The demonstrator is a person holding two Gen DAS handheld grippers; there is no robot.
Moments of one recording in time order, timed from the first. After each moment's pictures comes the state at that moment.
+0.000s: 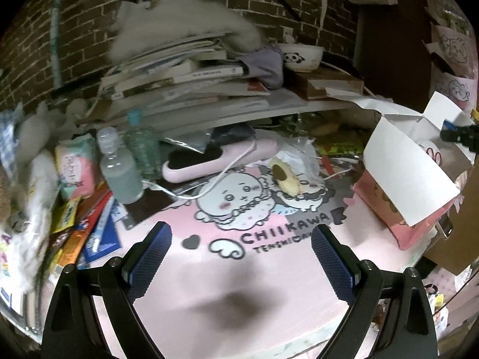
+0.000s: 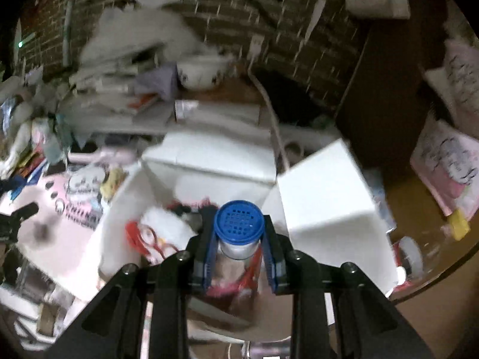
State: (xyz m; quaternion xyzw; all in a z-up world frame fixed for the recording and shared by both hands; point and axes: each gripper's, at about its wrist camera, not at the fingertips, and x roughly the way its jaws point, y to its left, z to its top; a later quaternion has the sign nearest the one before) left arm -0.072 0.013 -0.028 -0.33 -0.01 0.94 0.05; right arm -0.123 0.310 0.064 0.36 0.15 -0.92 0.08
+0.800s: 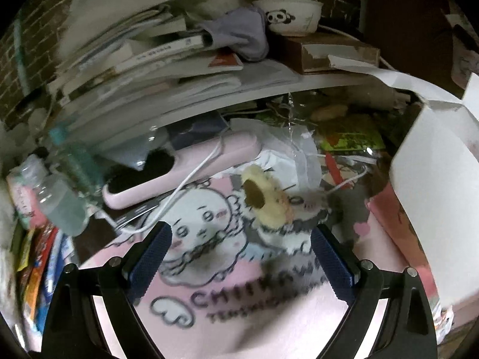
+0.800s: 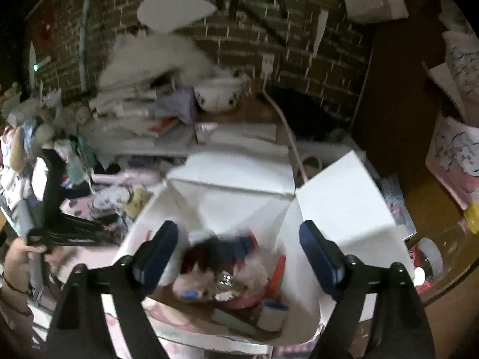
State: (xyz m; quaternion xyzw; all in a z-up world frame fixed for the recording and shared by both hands) left arm -0.170 0.072 -0.055 -0.39 0.02 0.92 0.03; right arm -0.098 0.310 0.075 0.29 0.11 -0.95 0.12
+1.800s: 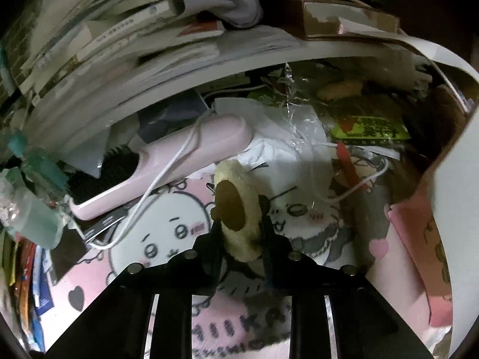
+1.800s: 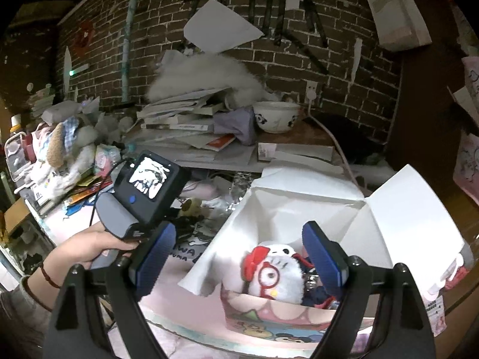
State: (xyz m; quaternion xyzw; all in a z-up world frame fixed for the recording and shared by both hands) left arm -0.198 0.086 -0.072 -0.44 0.04 0.90 0.02; right arm -0.058 0.252 0.058 0.24 0.09 -0.94 0.20
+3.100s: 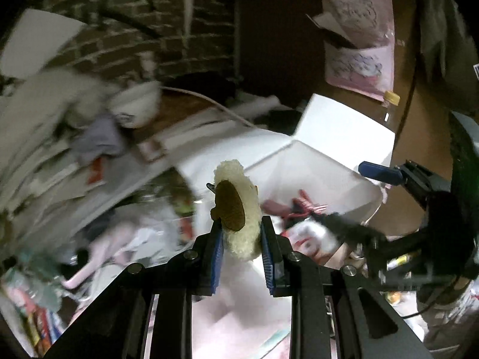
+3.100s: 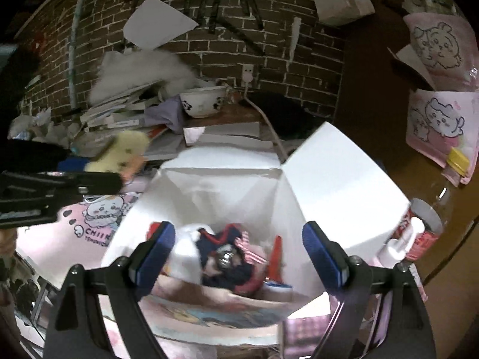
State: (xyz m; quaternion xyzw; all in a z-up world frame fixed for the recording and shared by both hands) left arm -0.124 0.189 0.062 -0.34 0.09 0.90 0.27; right arm -0.071 0.333 0.049 0.26 0.06 -0.96 0.09
